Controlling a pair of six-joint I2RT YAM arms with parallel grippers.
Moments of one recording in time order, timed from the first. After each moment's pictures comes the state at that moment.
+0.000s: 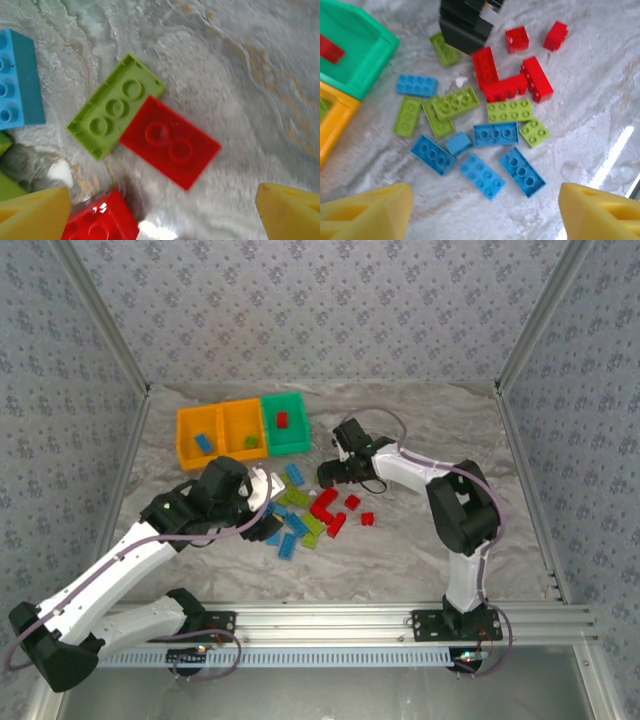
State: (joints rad) left arm -0.74 0.98 0.99 -0.86 0.05 0.24; right arm 0.59 1.95 1.36 -0.50 -0.02 0.22
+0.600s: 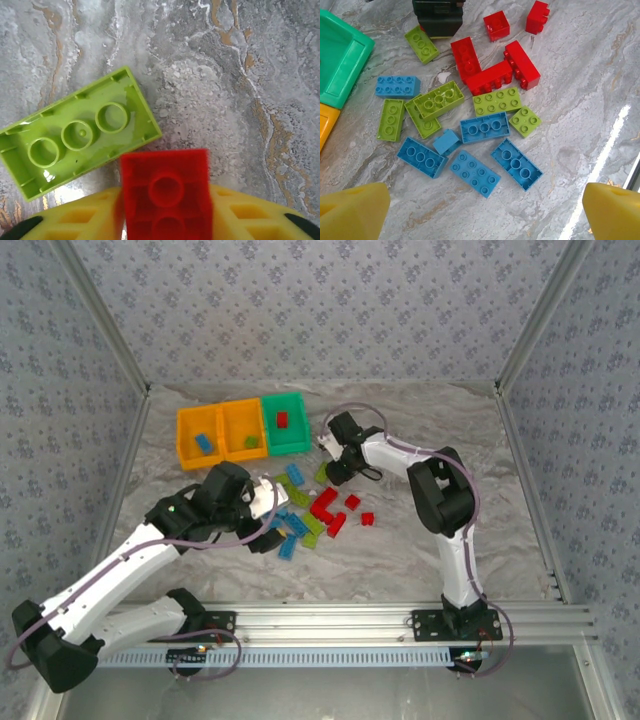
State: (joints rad) left arm -0.74 0.96 0.94 -0.83 0.10 0.33; right arm 0.55 2.13 1.54 -0.60 -0.02 -0.17
